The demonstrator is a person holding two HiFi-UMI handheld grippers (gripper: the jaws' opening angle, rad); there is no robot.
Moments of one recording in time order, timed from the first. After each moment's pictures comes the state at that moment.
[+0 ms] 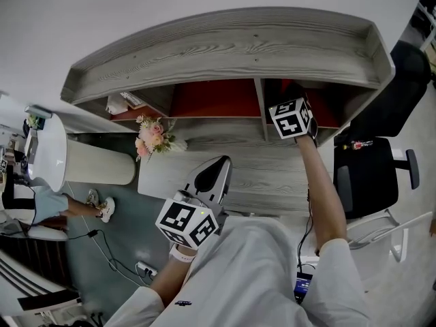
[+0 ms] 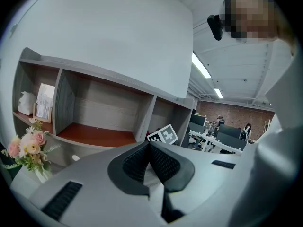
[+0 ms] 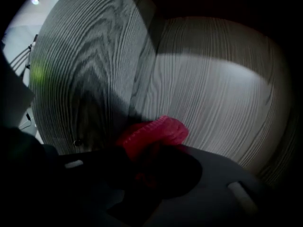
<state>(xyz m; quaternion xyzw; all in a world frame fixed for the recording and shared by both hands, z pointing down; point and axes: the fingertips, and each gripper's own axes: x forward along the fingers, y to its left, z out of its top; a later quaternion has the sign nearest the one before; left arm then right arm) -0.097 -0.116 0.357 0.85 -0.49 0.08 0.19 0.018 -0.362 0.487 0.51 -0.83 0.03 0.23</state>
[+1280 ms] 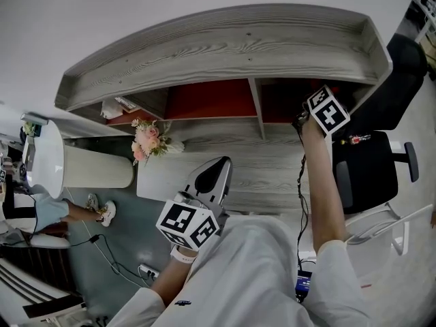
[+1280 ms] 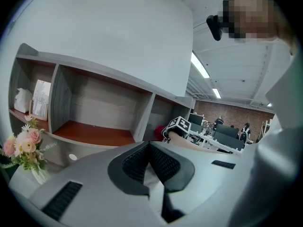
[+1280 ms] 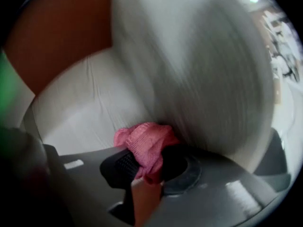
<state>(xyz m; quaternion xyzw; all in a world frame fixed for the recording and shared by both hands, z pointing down) -0.090 -0.119 0.362 0.85 -0.48 0.08 0.20 0.211 -0.339 0.468 0.79 -0.52 0.31 -0.11</state>
